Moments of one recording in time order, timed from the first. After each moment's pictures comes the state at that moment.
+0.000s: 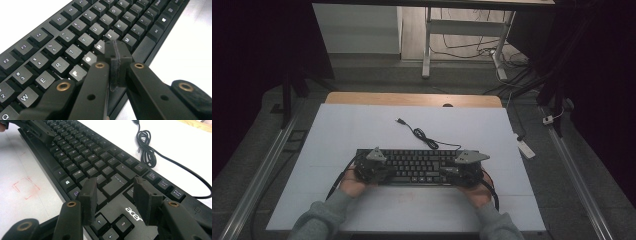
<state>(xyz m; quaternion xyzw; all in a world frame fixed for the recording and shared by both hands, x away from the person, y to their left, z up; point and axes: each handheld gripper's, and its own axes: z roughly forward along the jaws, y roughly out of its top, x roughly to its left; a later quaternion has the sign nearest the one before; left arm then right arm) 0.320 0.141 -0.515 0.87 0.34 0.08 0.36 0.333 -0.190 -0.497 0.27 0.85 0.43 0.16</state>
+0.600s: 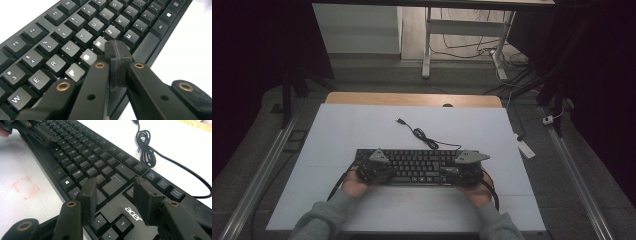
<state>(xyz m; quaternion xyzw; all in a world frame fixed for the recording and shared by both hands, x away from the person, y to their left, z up) 0.321 0.137 -0.521 0.87 0.34 0.07 0.35 0.333 -0.190 -0.497 0.27 0.85 0.43 0.16</state>
